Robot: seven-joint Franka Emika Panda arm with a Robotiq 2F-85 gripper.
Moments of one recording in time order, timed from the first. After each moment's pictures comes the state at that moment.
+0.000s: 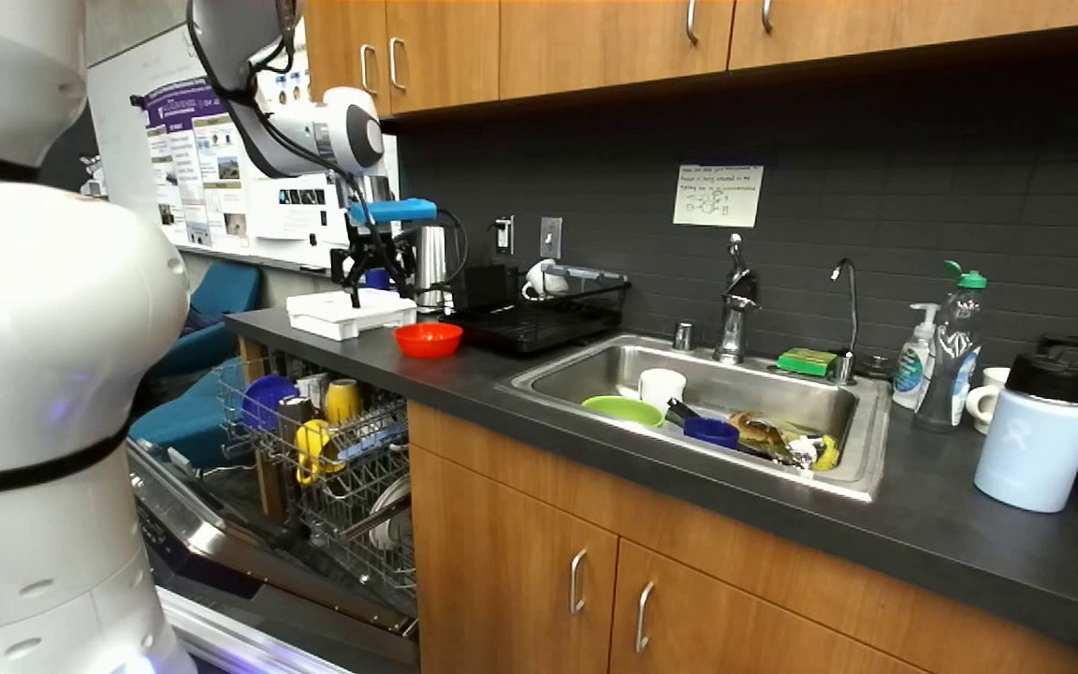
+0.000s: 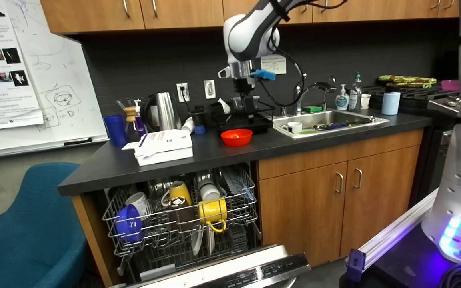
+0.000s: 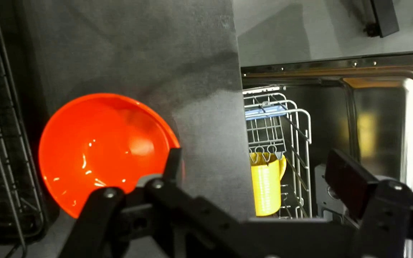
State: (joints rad) arm 0.15 0.20 0.14 -1.97 -0.16 2.17 -0.75
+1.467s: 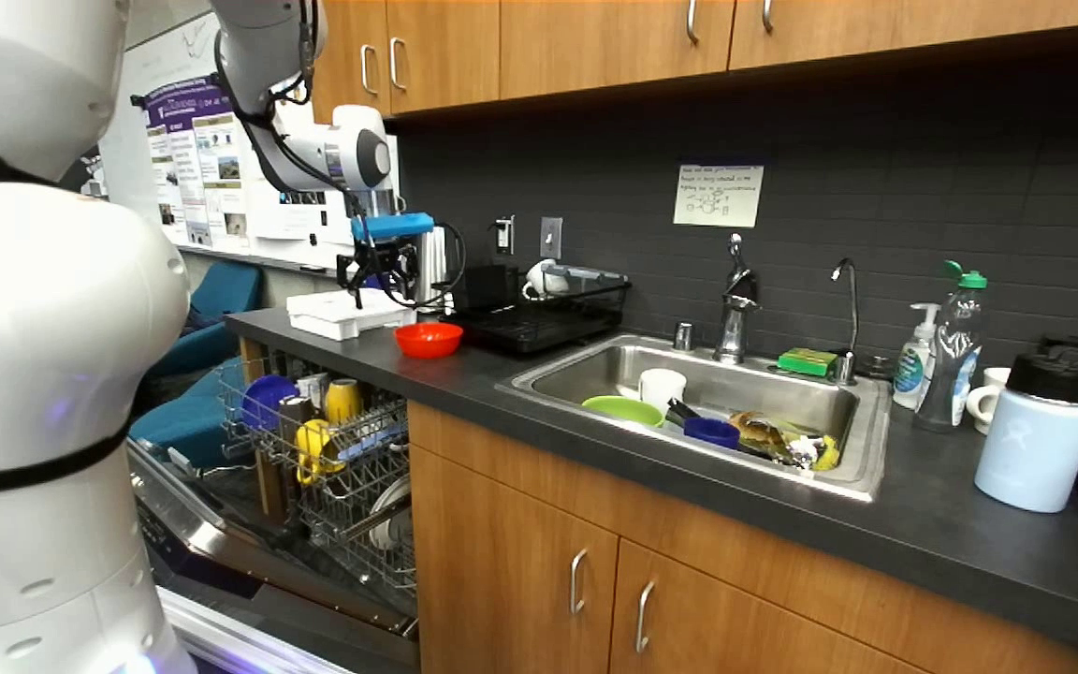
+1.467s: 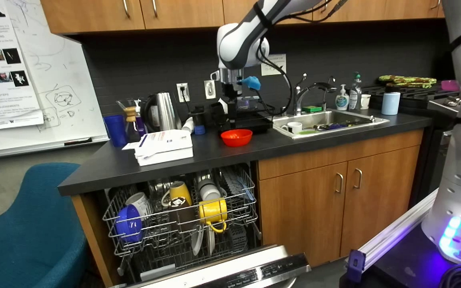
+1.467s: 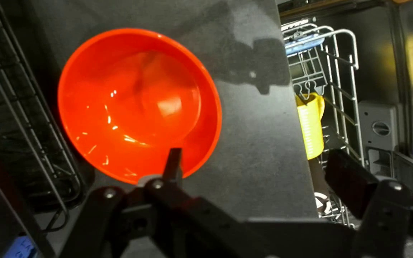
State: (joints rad) arm 0.15 0.33 0.16 -1.85 -0.13 2.29 -0.59
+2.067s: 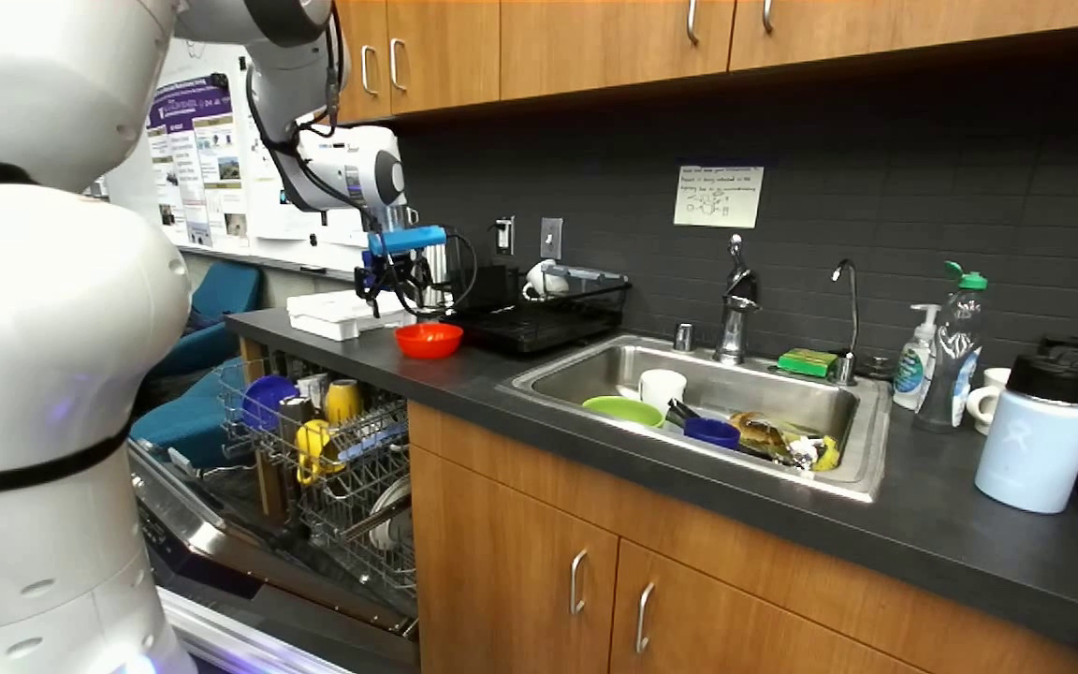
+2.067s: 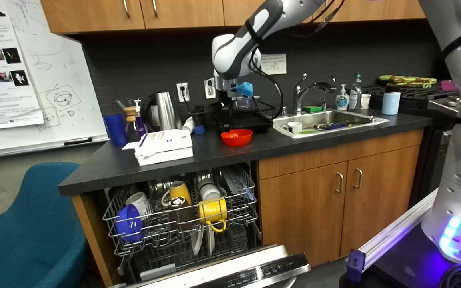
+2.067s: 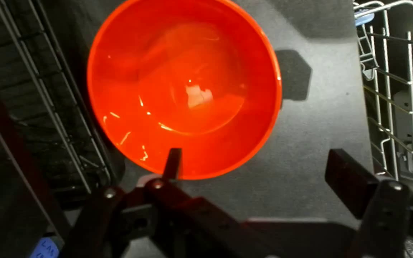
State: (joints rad) arm 0.15 0.48 0.15 -1.69 -0.18 2.30 -0.57
